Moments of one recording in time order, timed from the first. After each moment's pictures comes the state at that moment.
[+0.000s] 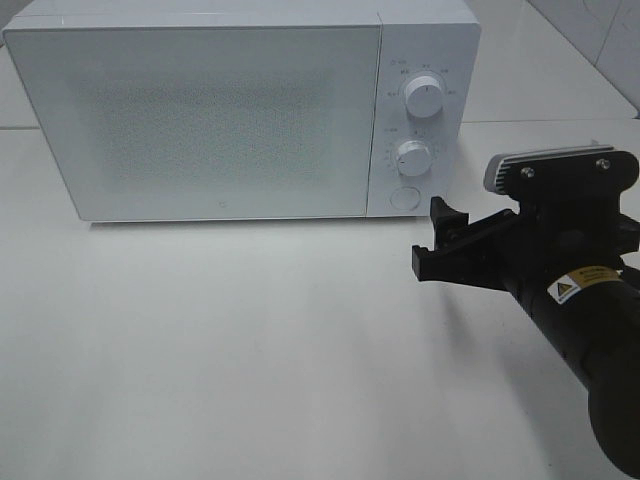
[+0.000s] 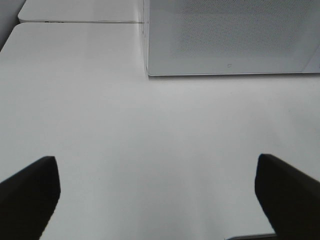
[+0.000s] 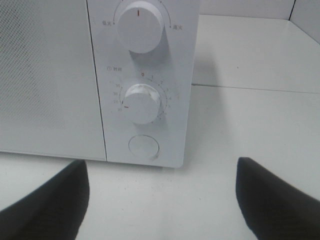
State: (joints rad) left arm 0.04 0.00 -0.52 -0.17 1.09 0.13; right arm 0.84 1.67 -0.31 0.77 -1.20 -0.29
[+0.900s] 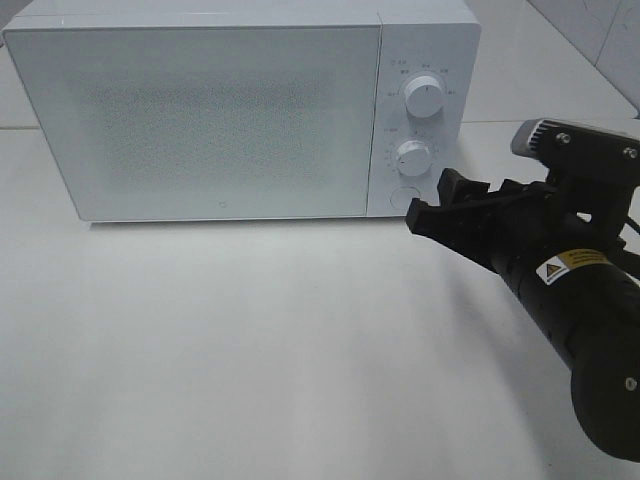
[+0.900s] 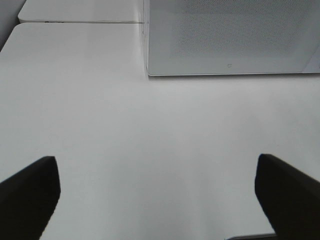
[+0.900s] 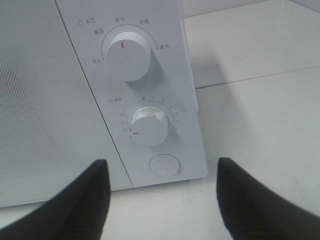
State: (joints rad) left arm 0.04 0.00 -0.52 -0.17 1.09 0.13; right arm 0.84 1.67 -0.36 0.80 -1.21 -0.03
